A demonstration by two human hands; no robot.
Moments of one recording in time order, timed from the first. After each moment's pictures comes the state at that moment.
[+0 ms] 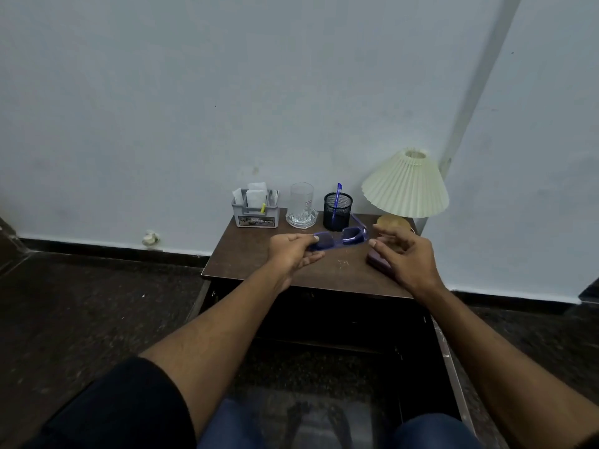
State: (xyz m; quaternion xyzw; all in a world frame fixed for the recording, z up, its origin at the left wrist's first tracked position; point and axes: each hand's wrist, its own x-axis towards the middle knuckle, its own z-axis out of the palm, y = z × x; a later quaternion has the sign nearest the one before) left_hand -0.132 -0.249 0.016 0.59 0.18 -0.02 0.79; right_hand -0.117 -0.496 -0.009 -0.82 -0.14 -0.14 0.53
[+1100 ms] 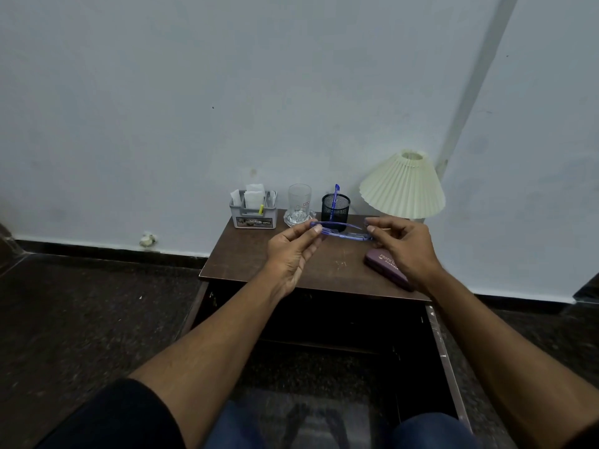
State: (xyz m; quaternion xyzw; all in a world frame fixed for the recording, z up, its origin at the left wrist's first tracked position) left_hand -0.145 -0.256 0.022 0.40 0.09 0.02 0.91; right_hand -0.108 -0.488 0.020 -0.79 -0.13 -0.10 0.59
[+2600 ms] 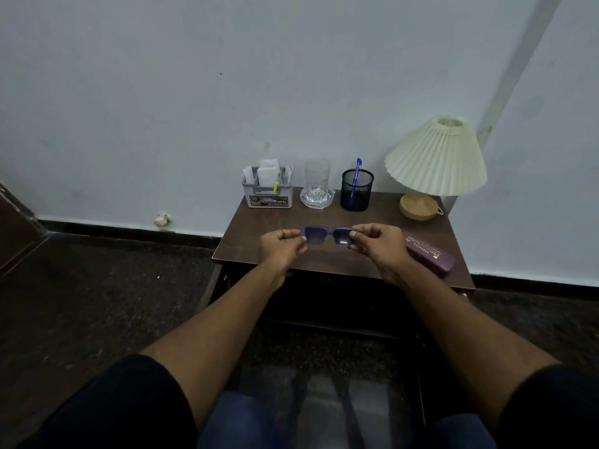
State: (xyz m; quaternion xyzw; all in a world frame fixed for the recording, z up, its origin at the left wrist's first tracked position) left_hand -0.118 -0.201 -0.050 0.64 0.25 0.05 0.73; right_hand -0.081 -0.400 -0.053 -0.69 0.06 0.05 0.72
